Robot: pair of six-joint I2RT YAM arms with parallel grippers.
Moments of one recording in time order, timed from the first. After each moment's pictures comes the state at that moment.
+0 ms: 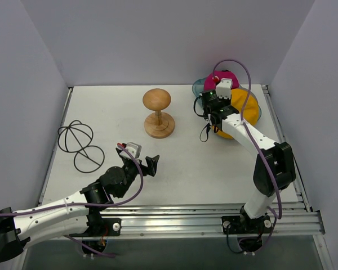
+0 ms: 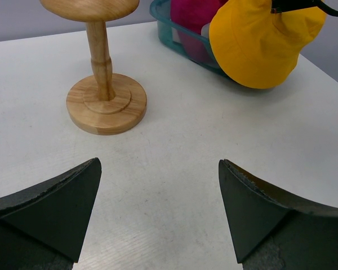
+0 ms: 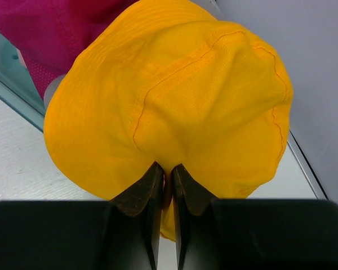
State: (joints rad) left arm -1.09 0.78 0.43 0.31 -0.61 -0.18; right arm 0.42 1.70 1.34 -0.37 0.90 0.29
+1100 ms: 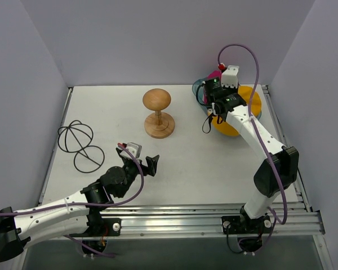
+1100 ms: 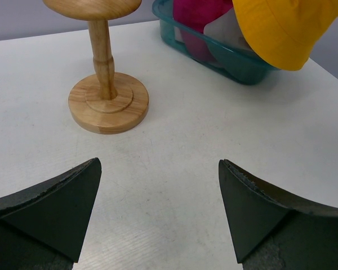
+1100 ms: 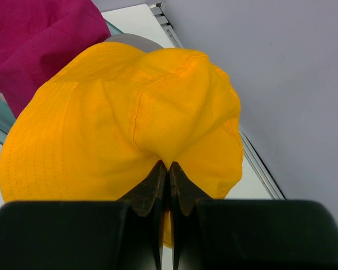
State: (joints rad) left arm -1.09 0.78 0.43 0.31 -0.61 -0.18; right arm 0.42 1.69 1.59 -0.63 1.01 0.29
